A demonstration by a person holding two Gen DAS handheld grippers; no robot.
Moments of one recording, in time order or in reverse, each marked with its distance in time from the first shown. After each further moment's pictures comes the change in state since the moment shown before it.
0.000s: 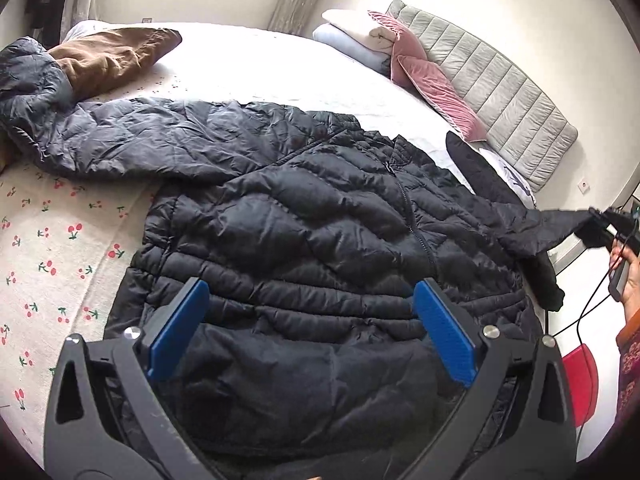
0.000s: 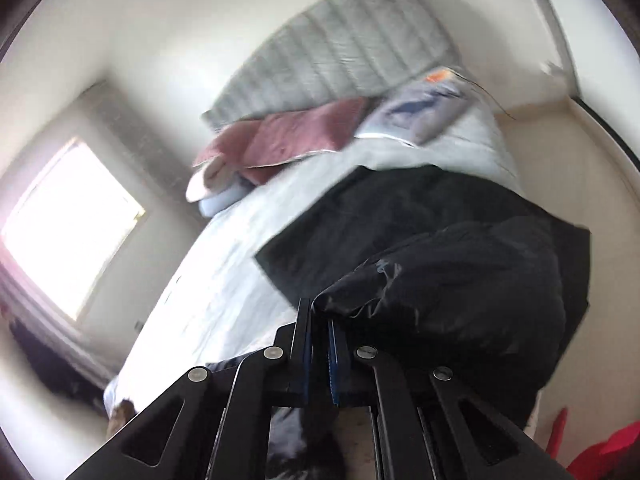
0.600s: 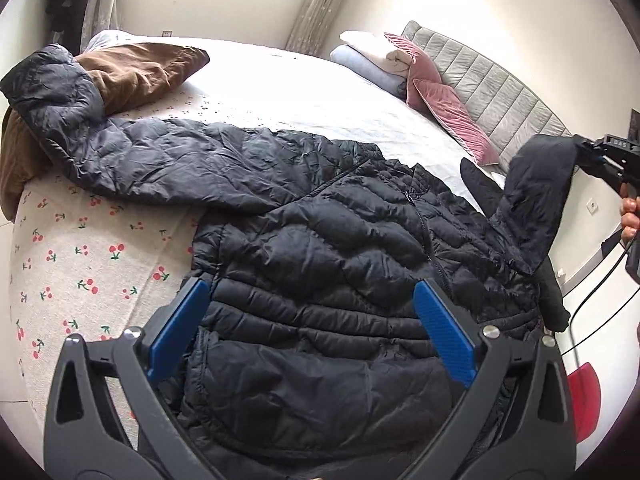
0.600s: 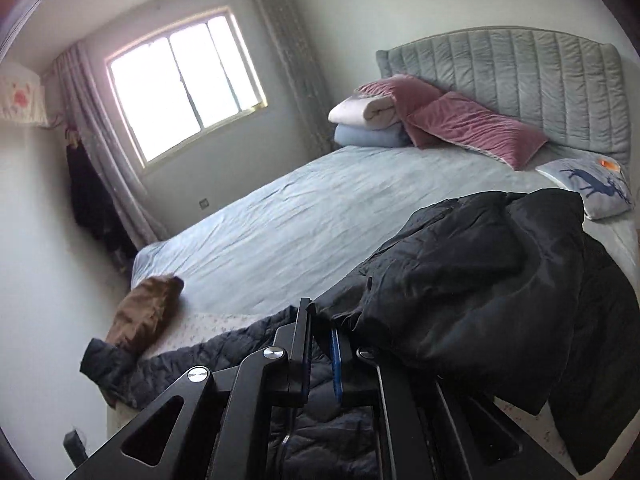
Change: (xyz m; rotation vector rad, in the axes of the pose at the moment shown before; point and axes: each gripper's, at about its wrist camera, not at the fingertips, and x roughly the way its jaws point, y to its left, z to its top) left arm -0.020 0.024 0.012 -0.038 -0.072 0.039; right arm 0.049 0.282 -0.118 -0.514 0.231 0.227
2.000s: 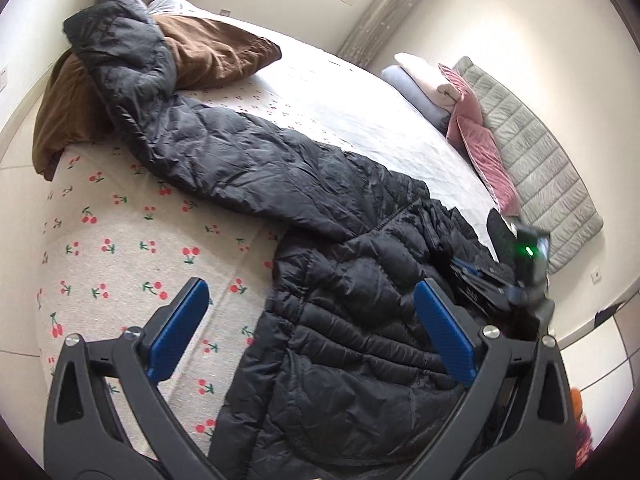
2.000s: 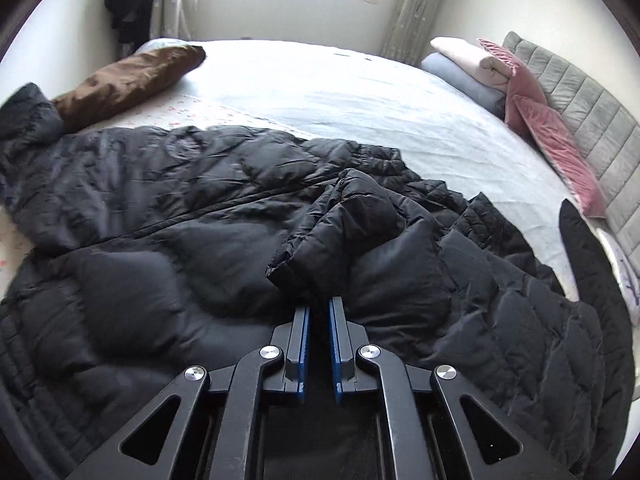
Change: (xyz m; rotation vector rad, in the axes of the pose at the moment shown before) left arm -0.013 0.074 0.019 -0.230 -0.015 0.042; right arm 0.212 0.136 -0.176 -0.511 0.269 -0.138
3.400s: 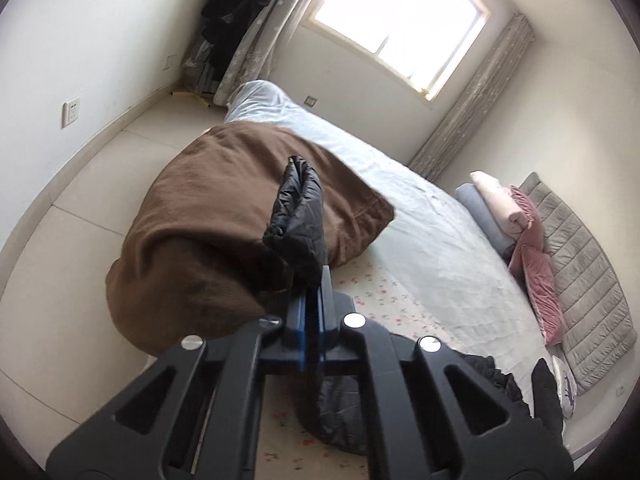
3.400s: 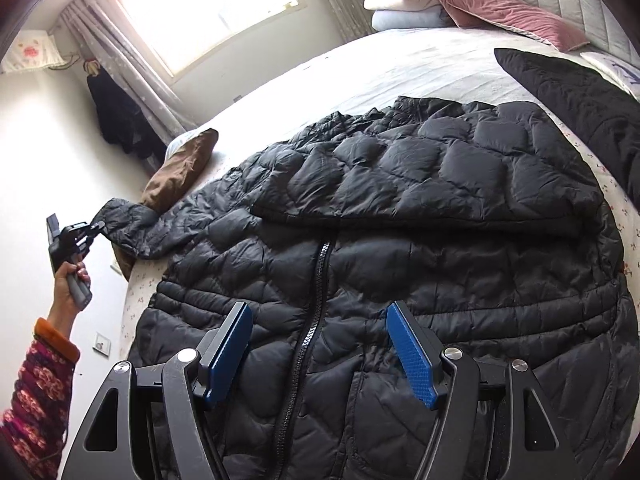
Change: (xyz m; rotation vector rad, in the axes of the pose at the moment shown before) left arm -0.025 0.109 0.172 -0.155 -0.341 0.166; right arm -0.144 -0.106 -0.141 0.512 -0.048 0.354
